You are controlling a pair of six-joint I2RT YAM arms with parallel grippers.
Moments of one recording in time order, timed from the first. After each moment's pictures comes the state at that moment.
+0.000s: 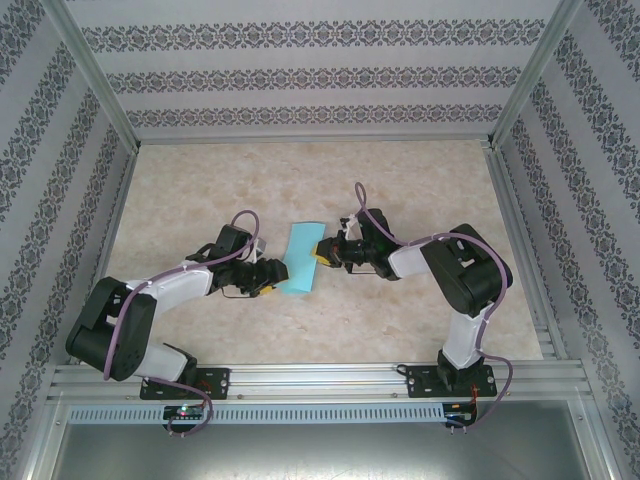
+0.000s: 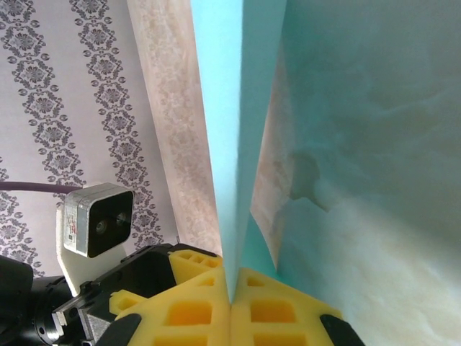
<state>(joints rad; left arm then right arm) -0.38 1.42 0.61 -0.20 0.57 -0.80 0.50 1.86 0.74 0.56 -0.79 1.23</state>
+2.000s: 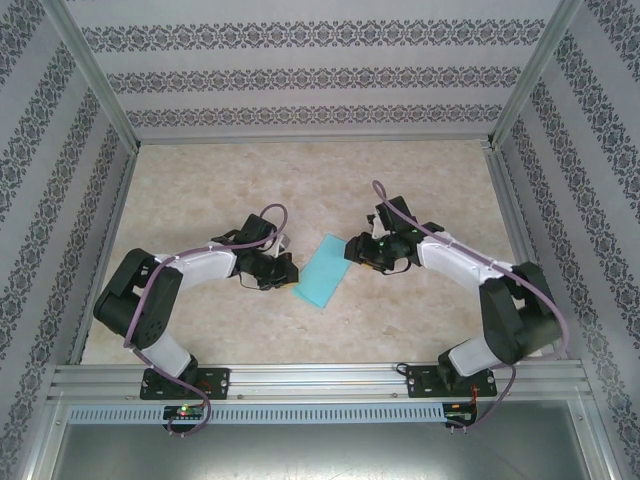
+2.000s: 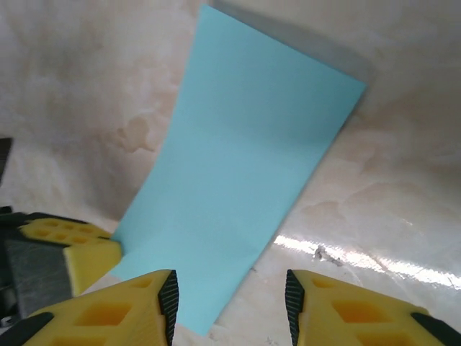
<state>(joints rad) -0.47 1.63 0.82 -0.29 0.61 -0.69 0.43 1.48 0.87 -0.43 -0.45 0.69</state>
